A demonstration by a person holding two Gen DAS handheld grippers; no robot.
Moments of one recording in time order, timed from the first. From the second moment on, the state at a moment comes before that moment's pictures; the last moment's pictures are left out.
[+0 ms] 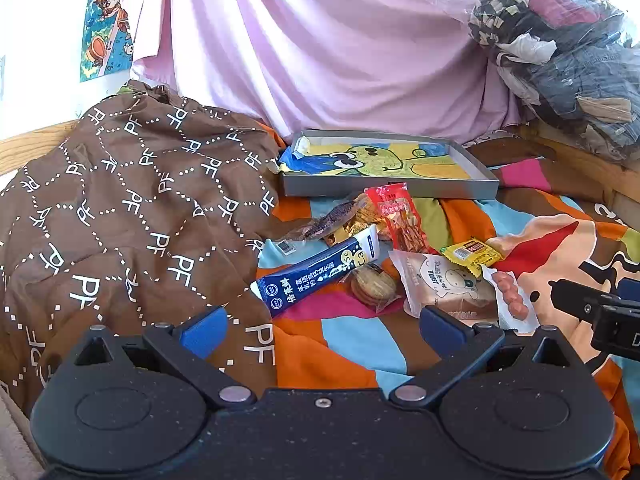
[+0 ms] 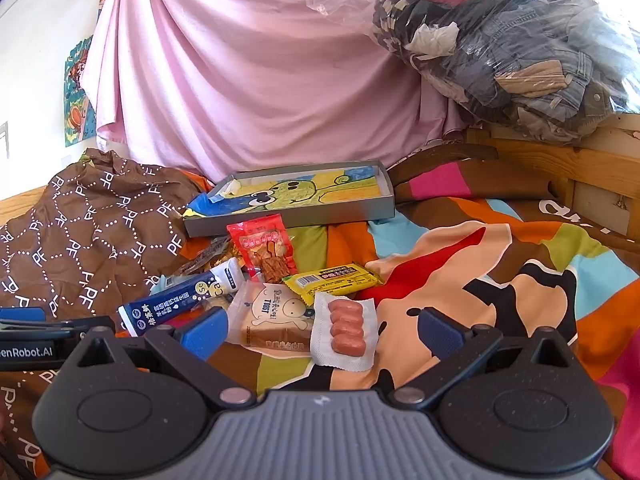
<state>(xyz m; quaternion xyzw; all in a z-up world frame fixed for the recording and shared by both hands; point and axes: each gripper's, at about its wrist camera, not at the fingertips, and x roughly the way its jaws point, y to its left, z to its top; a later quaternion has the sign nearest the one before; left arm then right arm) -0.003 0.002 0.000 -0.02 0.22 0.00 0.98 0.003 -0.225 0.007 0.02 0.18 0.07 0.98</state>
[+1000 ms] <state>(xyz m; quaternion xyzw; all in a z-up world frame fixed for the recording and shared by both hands) 0.000 0.005 -0.002 -0.02 0.22 0.00 0.97 0.002 -0.224 0.005 0.03 0.19 0.09 0.98</state>
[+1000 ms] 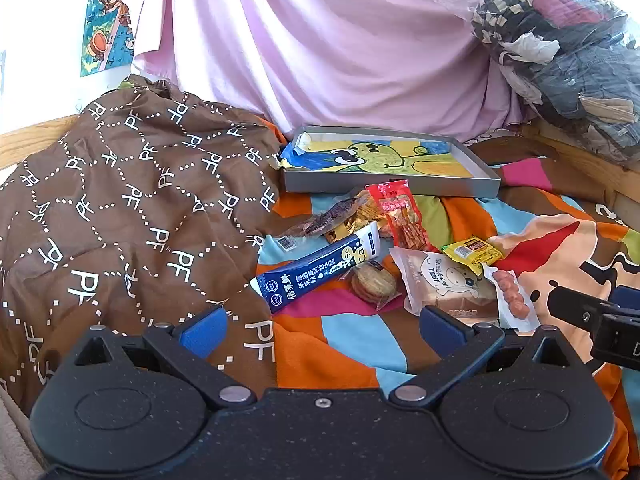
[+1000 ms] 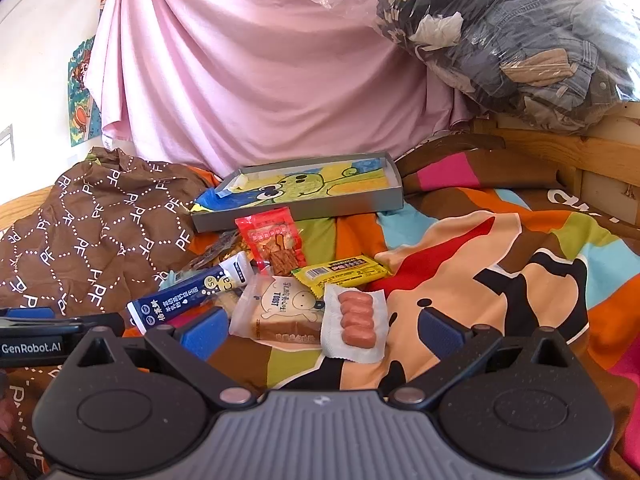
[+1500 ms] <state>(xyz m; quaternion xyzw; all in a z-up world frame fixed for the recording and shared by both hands) 0.001 0.003 -0.004 -0.02 0.23 0.01 0.97 0.002 -0.226 0.005 0.03 0.19 0.08 0.98</state>
